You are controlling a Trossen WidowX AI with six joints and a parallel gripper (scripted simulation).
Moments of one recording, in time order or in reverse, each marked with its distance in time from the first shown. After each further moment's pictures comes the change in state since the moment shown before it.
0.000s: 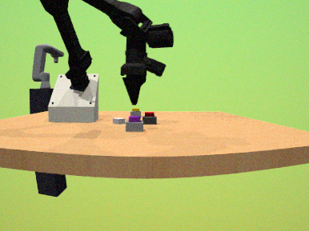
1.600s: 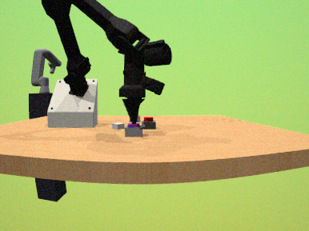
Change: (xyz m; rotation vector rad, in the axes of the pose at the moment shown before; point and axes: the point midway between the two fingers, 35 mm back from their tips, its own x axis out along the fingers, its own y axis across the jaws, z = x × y) arm 0.040 -0.001 0.001 0.001 -0.008 -0.008
